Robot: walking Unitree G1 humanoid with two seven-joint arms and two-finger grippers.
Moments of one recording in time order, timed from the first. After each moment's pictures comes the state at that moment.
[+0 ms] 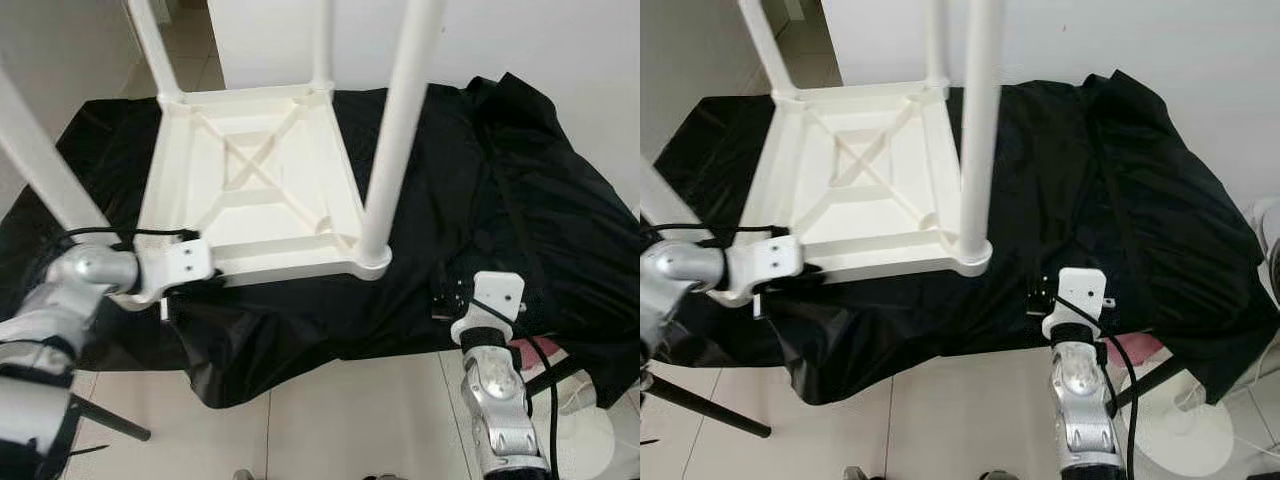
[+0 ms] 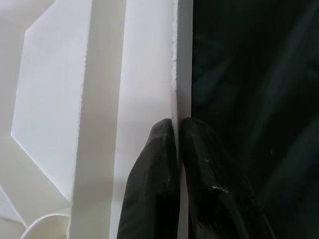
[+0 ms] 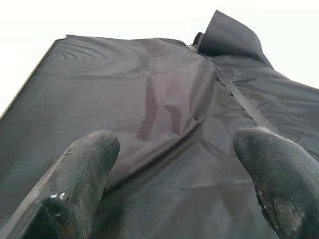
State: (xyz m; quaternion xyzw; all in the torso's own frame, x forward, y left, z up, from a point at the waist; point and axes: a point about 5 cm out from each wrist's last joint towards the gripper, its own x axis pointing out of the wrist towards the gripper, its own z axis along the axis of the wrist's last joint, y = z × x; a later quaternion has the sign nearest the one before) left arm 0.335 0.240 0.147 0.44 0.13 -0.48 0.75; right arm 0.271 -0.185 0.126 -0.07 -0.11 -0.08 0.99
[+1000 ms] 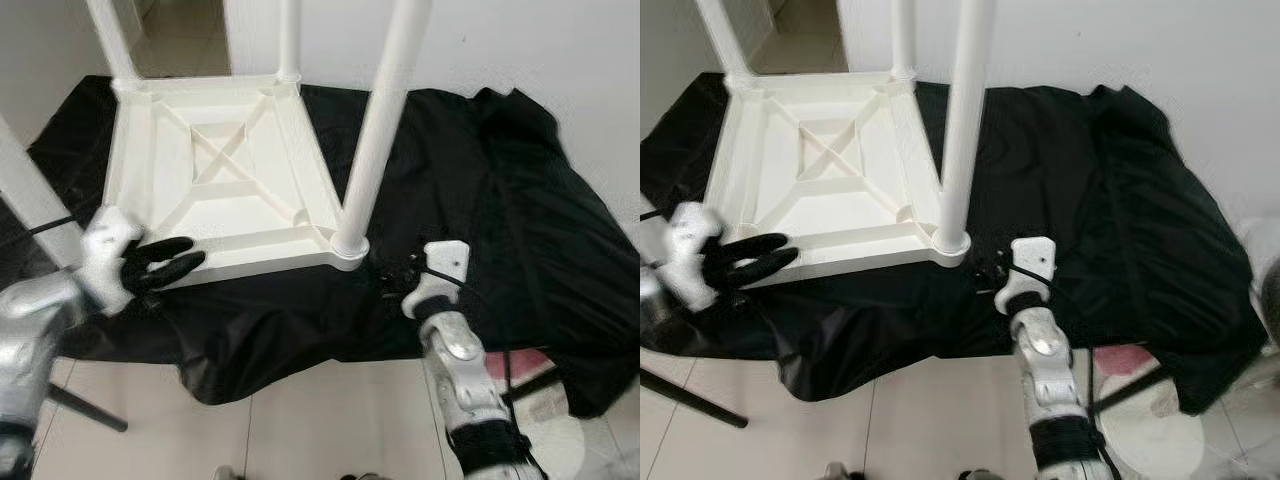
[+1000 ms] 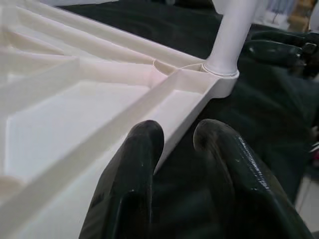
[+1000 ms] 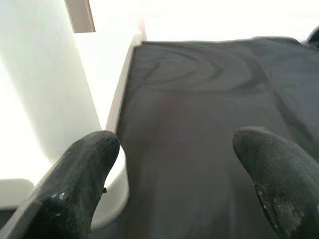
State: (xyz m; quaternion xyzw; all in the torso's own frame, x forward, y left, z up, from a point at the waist) left arm 0.274 0.253 0.181 0.05 0.01 -0.42 0.91; right arm 0.316 -0.131 0.140 0.03 -0.10 0.08 0.99
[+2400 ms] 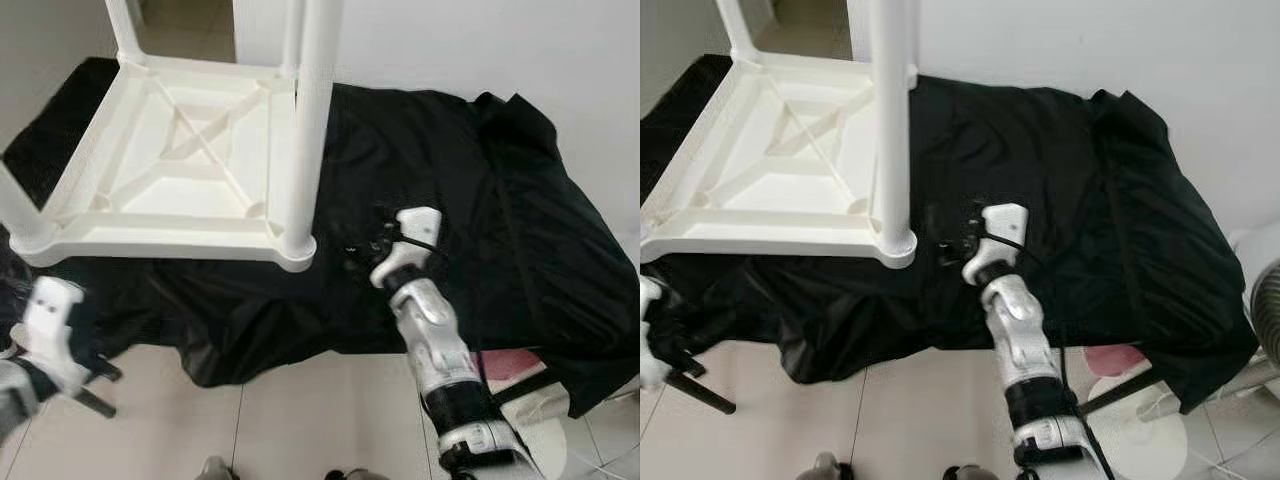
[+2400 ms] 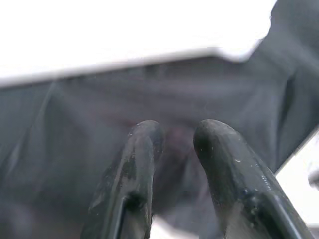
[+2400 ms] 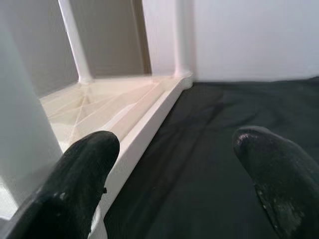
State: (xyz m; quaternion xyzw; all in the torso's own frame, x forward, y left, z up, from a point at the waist) left arm 0.225 0.254 0.151 0.01 0.08 -0.30 0.95; right arm 0.315 -0.114 0.166 0.09 -0.18 0.16 0.97
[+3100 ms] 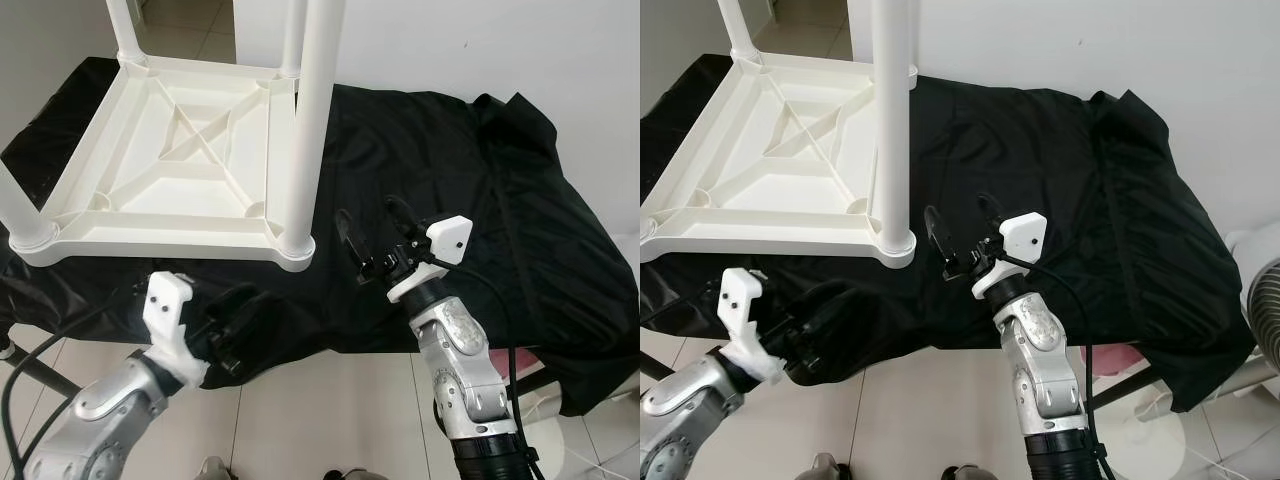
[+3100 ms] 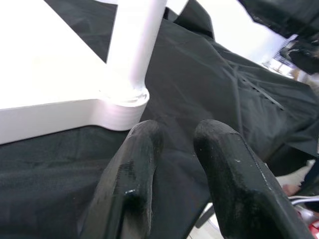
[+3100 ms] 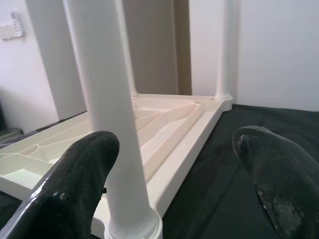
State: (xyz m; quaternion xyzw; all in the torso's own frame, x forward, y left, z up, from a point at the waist) left arm 0.218 0.150 0.163 -0.06 -0.01 -0.35 0.93; right arm 0.278 -0.100 0.199 0.07 -0.20 0.25 0.94
